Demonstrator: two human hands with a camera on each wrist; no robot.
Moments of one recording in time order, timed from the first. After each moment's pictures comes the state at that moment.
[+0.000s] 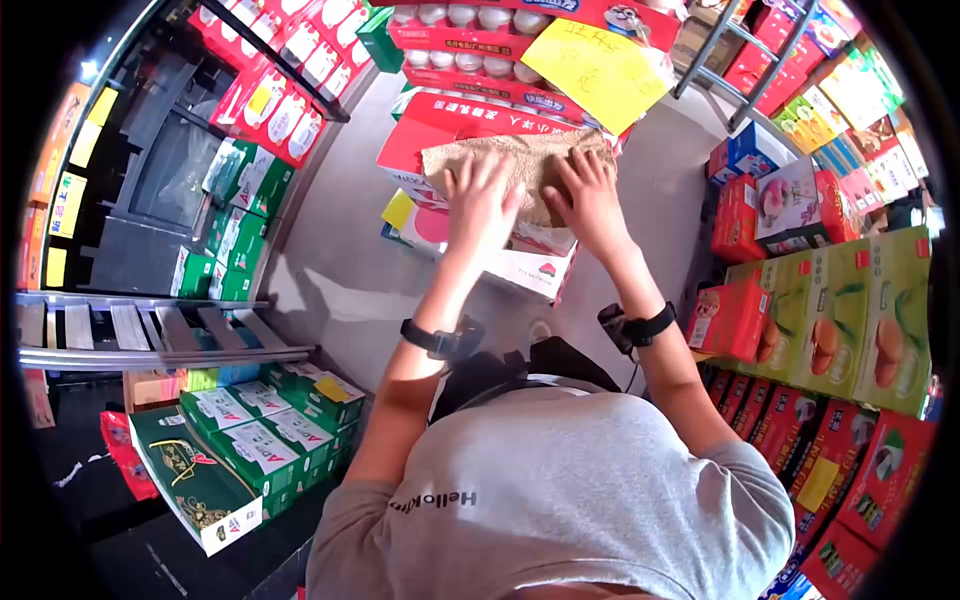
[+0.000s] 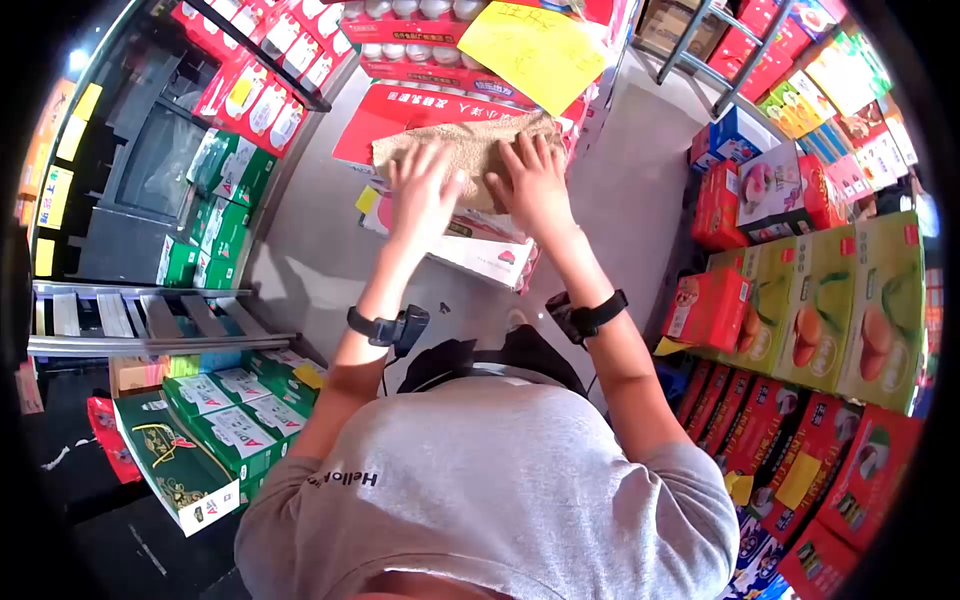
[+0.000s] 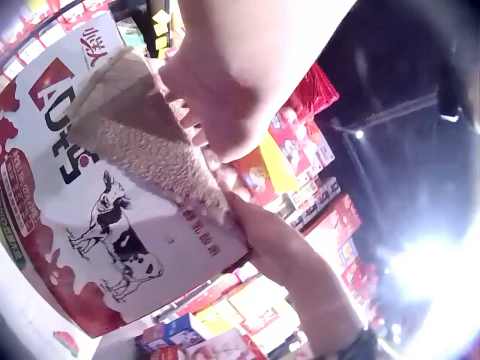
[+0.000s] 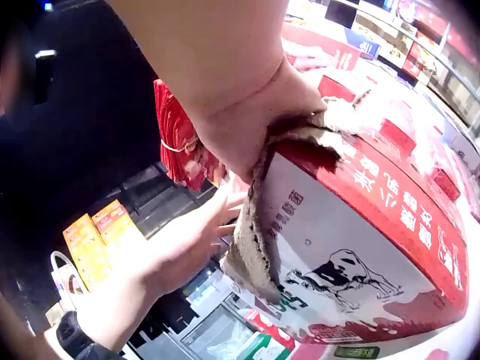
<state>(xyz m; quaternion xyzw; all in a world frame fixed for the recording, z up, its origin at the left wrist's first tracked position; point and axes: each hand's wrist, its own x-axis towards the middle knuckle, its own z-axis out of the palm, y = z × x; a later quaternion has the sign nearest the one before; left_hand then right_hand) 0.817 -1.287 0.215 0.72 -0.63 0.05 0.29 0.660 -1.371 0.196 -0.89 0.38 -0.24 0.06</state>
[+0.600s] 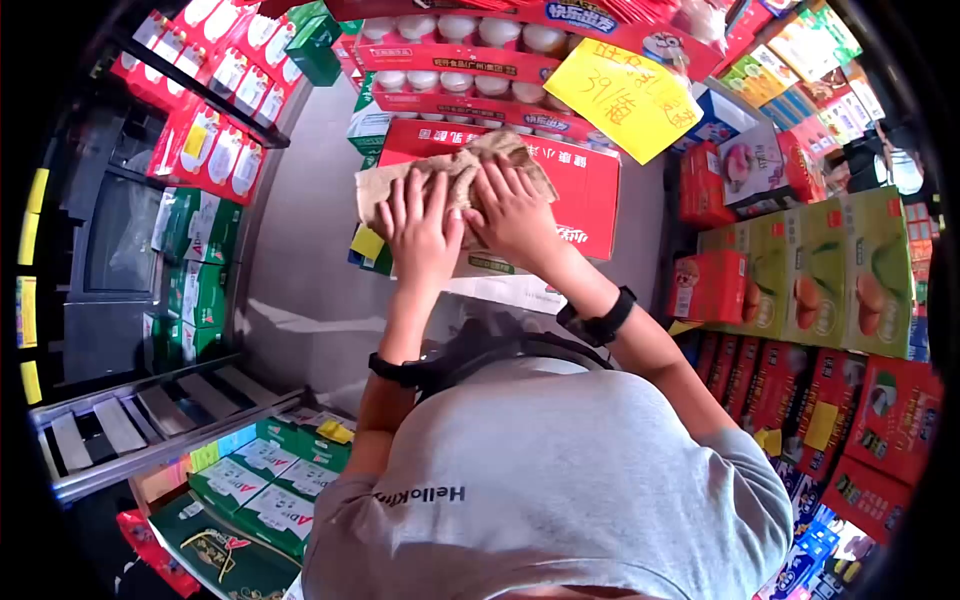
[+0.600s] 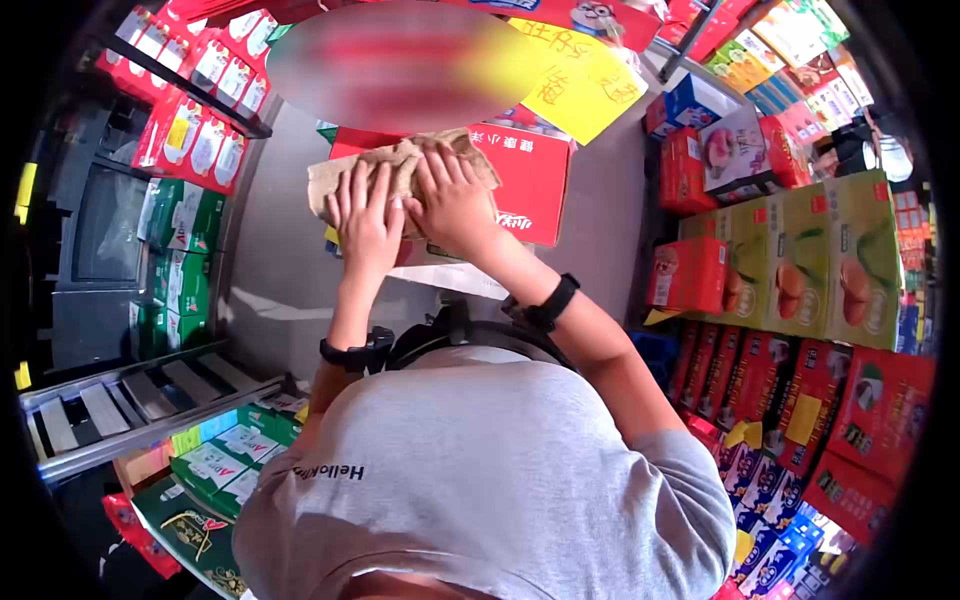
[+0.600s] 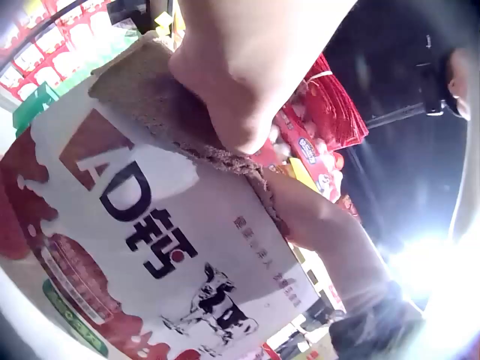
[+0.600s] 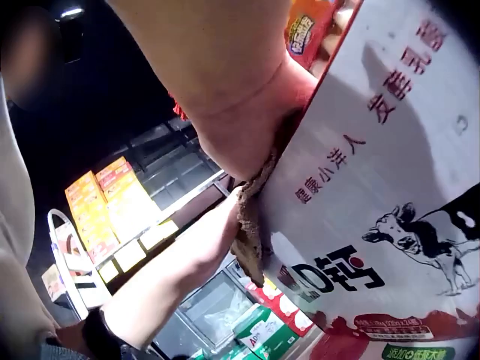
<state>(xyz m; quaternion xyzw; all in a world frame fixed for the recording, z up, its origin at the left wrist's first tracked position) 0.918 -1.295 0.191 0.72 -0.64 0.07 0.26 0.776 -1.361 0.200 -0.91 0.34 -0.22 -0.01</state>
